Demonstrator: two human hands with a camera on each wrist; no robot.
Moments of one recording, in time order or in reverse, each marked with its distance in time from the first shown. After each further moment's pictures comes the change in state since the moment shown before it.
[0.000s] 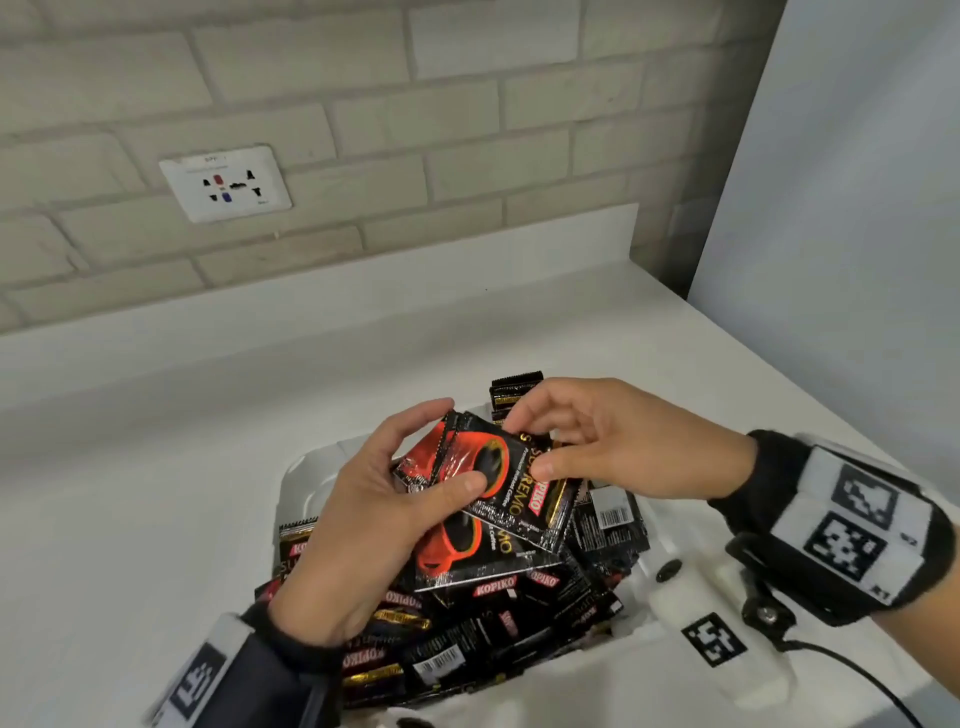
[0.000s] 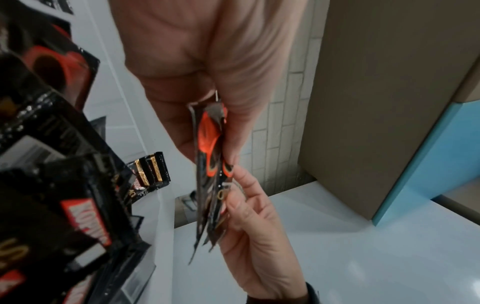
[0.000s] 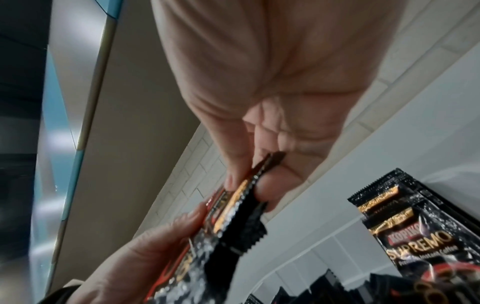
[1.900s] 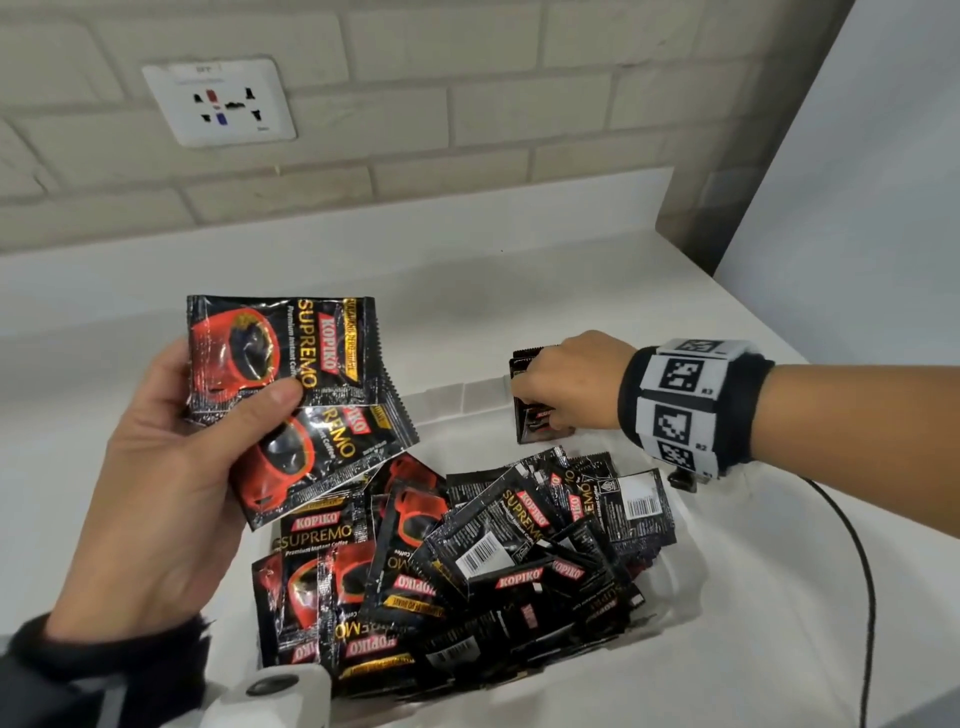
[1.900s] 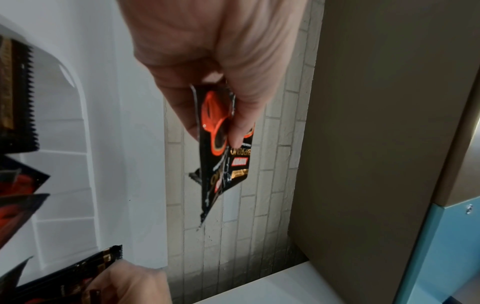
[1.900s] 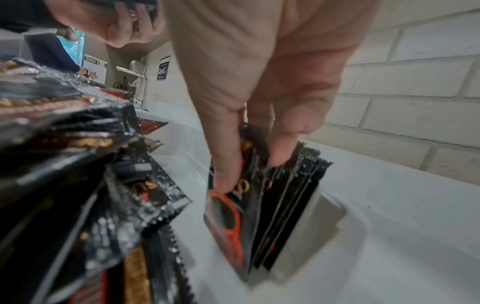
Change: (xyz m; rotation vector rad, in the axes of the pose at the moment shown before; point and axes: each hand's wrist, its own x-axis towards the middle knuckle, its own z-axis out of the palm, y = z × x) left_hand 0.000 0.020 -0.077 -0.019 0.351 0.295; right_hand 0.092 0.031 -0.011 -1.598 -0.292 -0.032
